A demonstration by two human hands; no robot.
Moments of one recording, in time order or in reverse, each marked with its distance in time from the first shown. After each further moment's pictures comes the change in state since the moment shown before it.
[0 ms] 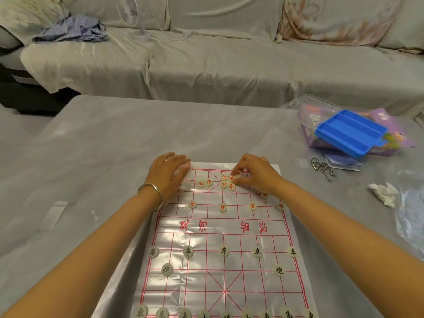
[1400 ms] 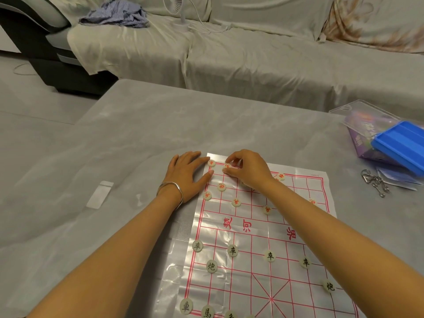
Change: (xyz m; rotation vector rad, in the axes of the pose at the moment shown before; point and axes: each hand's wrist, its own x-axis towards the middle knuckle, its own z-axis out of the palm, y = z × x) left_hand -0.021 -0.072 0.012 -0.004 0.042 -0.061; right_hand 0.056 -0.104 0.055 0.165 0.107 0.015
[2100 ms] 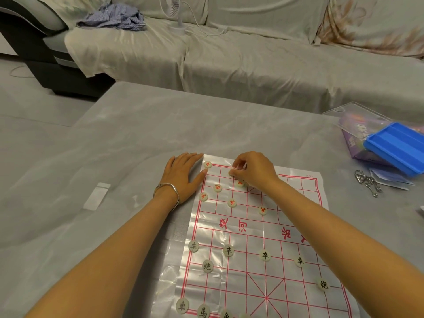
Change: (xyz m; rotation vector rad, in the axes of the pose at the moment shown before) left_hand -0.002 0.003 -0.004 -0.070 0.000 -0.022; right_hand -0.006 0.009 -0.018 -0.096 -0.048 0.044
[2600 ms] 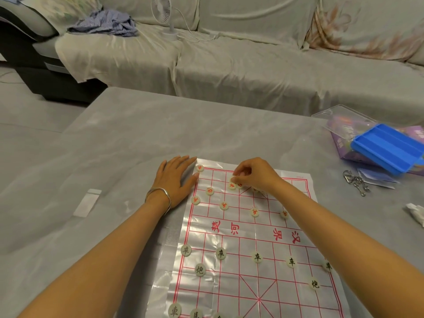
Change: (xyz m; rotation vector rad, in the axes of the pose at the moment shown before) left_hand -0.001 0.001 -0.002 0.030 -0.020 0.003; right_hand -0.009 0.023 -0.015 0.195 -0.131 0.050
